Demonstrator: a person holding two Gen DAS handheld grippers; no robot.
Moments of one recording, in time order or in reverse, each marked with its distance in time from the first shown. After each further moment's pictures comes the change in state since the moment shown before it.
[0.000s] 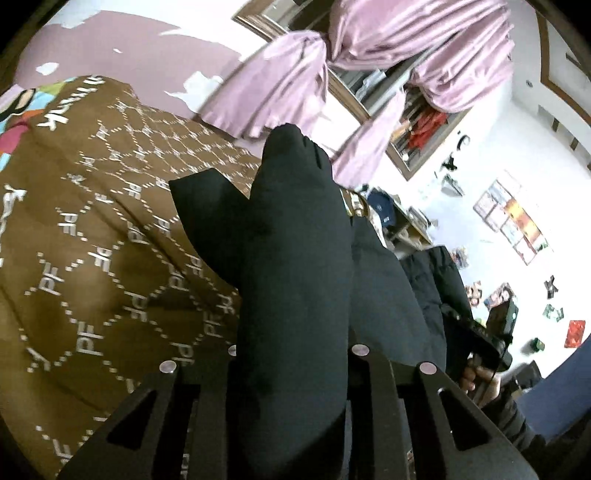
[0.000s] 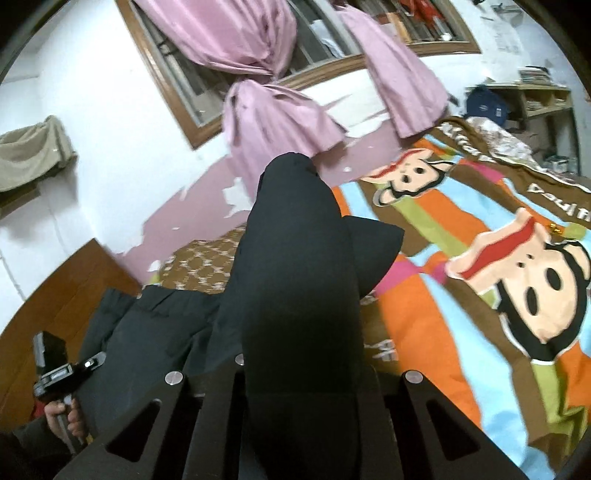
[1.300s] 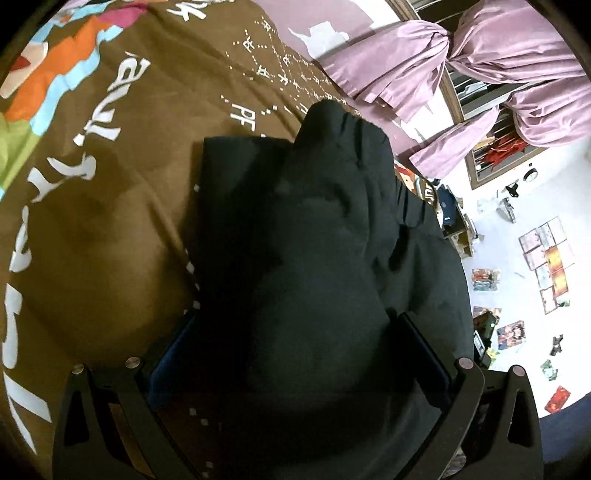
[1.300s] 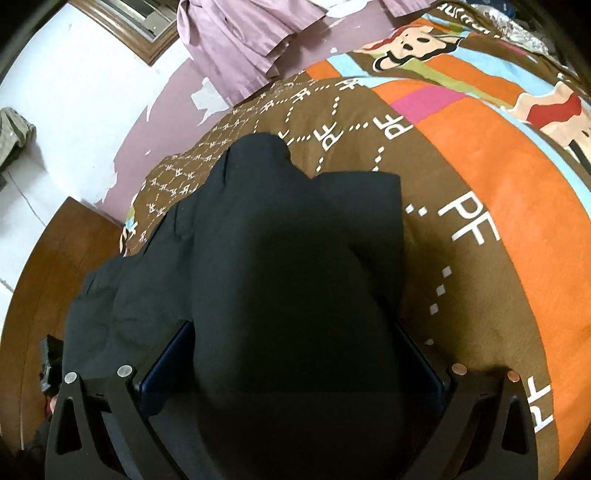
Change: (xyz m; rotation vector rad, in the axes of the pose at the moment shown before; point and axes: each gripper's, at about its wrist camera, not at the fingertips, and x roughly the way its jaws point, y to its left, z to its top) left arm -0.054 0.178 -0.024 -0.317 0.165 0.113; right arm 0.141 -0.014 -0.074 0.115 0.376 0.086
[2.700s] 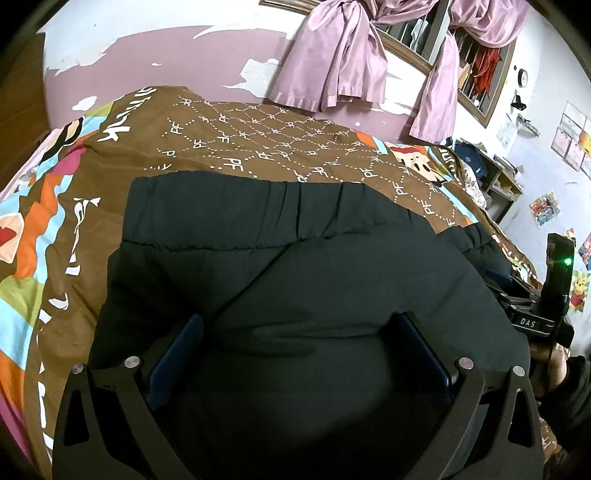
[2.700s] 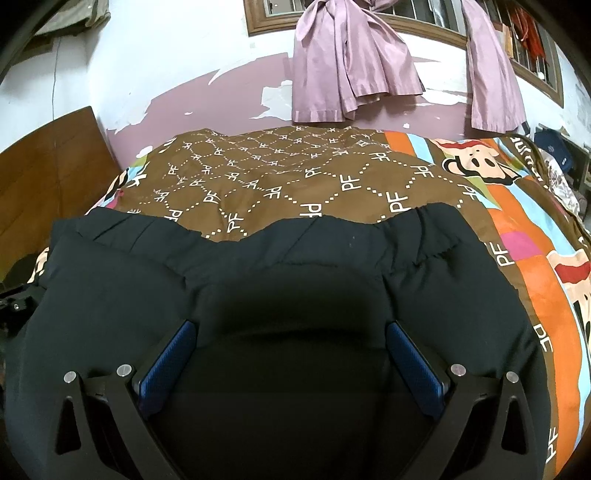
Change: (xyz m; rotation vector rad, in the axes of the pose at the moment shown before) left arm 0.066 -0.105 -0.042 0.432 -0.164 0.321; right arm 0.055 0.134 -0.013 -0.441 -0.160 -0.225
